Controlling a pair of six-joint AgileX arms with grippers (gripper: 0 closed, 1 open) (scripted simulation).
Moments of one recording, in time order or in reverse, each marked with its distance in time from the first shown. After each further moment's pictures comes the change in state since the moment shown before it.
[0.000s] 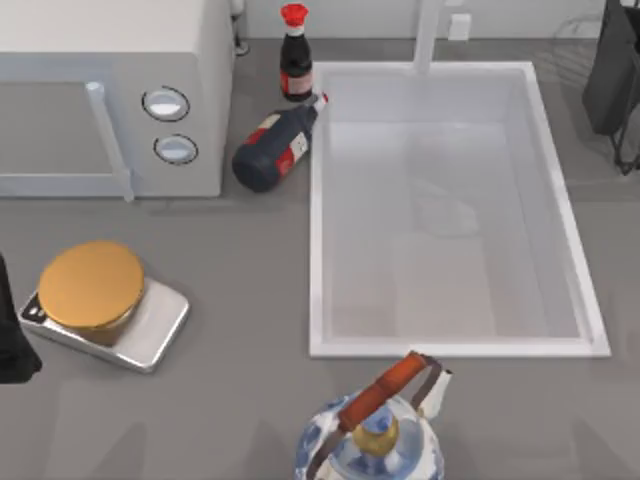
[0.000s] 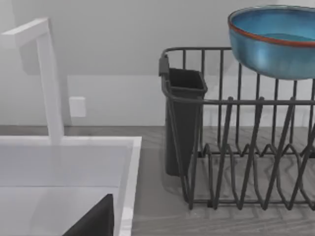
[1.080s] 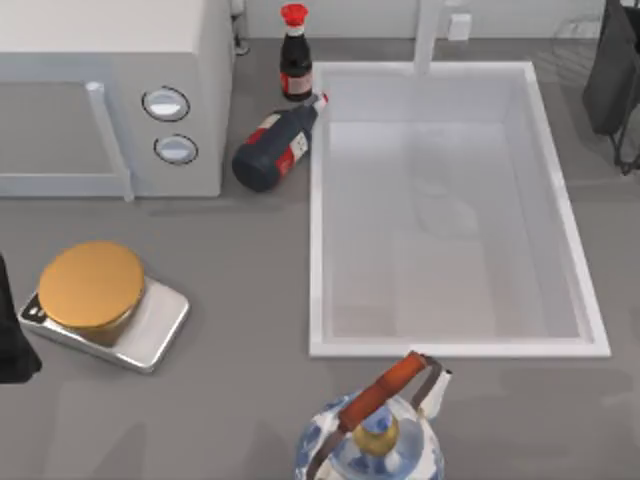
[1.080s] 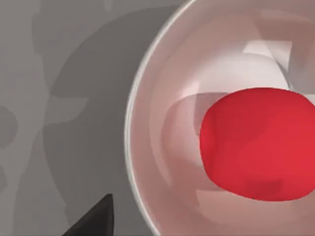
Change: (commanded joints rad) left arm 0.000 0.000 0.000 0.000 0.000 0.000; right arm -0.227 1.244 0.799 -0.847 0.000 -0.221
